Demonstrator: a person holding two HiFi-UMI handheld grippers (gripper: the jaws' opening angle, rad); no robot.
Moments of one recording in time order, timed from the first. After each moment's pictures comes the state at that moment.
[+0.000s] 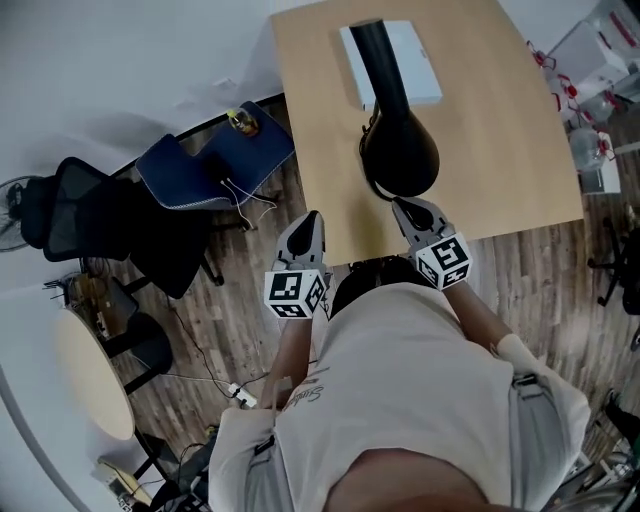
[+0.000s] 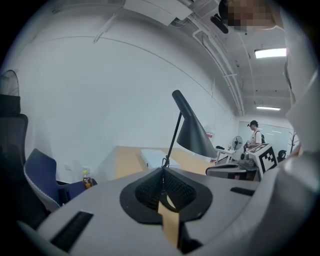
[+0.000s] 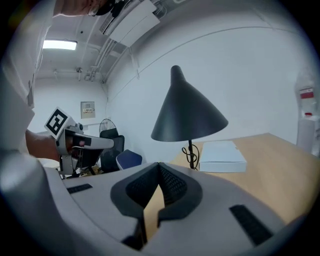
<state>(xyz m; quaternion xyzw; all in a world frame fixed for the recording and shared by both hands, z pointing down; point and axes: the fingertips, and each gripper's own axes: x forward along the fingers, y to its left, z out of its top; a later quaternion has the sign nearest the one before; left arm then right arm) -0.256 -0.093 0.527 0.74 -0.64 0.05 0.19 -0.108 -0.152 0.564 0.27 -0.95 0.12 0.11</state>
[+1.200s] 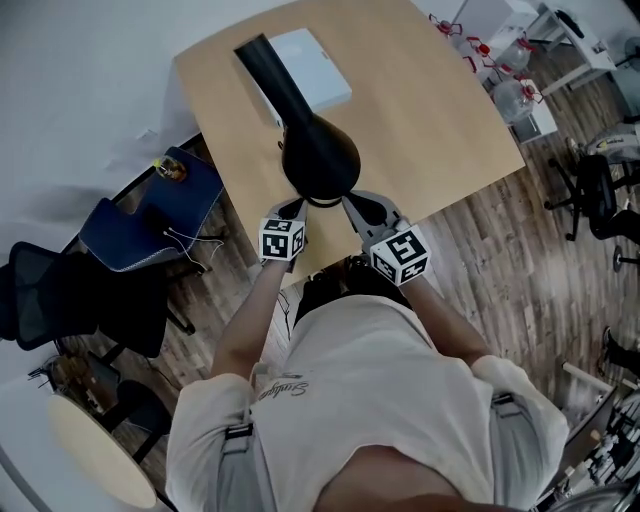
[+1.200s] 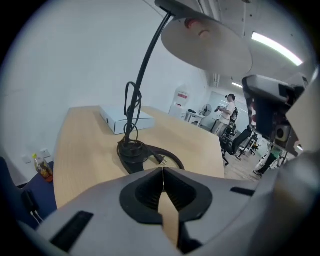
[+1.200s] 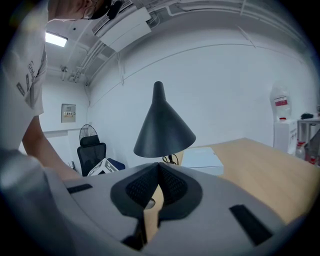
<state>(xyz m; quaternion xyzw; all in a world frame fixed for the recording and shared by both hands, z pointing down) -0.156 -0.190 0.707 0.82 -0.44 0.23 0.29 -0.067 -0.169 0.533 0.38 -0.92 0.12 0.07</state>
